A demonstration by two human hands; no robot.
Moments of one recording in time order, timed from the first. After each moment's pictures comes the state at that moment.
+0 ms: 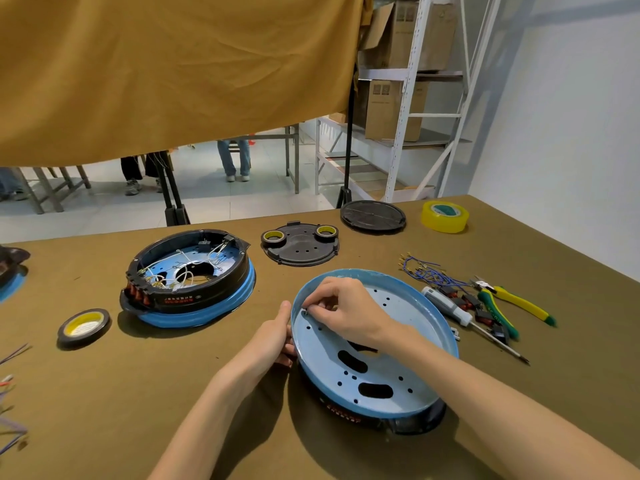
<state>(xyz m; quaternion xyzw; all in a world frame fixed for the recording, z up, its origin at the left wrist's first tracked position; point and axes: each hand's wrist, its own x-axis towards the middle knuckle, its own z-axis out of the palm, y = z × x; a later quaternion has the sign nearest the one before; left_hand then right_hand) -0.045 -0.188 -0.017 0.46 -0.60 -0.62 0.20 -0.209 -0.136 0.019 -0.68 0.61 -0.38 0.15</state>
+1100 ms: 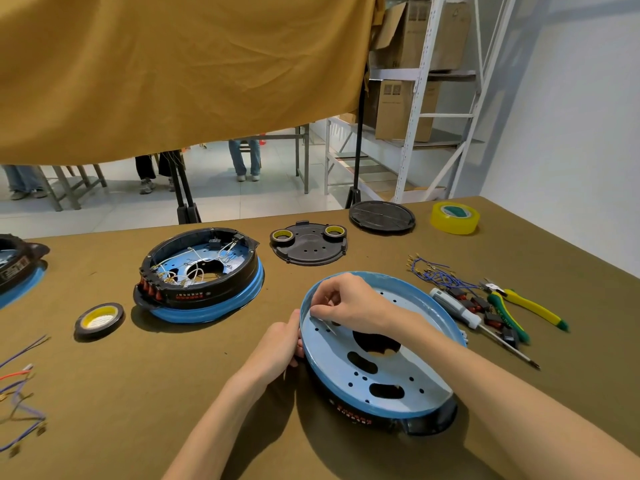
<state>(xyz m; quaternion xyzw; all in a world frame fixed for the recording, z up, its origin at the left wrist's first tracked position) -0.045 -0.192 -0.037 0.51 -0.64 -0.54 0.20 -0.211 -0.142 0.036 -0.68 0.64 -0.29 0.23</state>
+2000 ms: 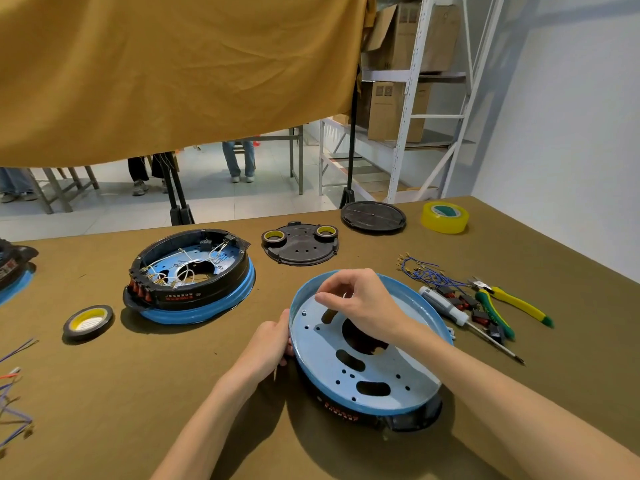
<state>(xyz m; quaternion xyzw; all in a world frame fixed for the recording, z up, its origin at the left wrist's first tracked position) -0.047 -0.183 -0.026 0.51 -0.65 -0.52 0.21 -0.225 -0.116 0.034 -0.63 0.59 -0.46 0.21</state>
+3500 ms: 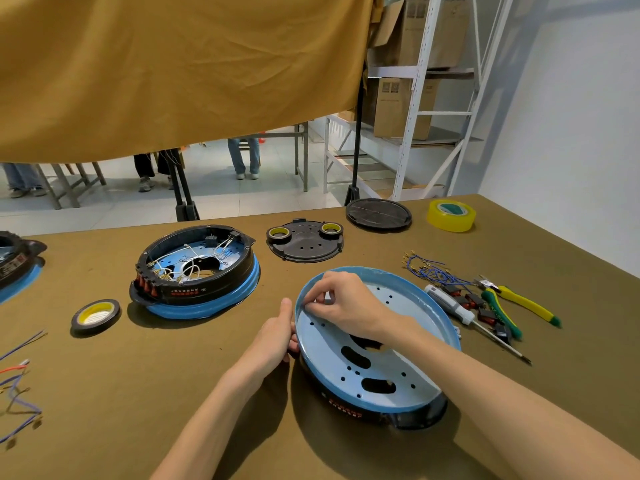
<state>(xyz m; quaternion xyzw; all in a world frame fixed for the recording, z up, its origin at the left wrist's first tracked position) -0.048 -0.187 -0.034 0.51 -0.63 -0.54 0.23 -0.209 -0.134 0.029 -0.70 0.62 -0.32 0.15</state>
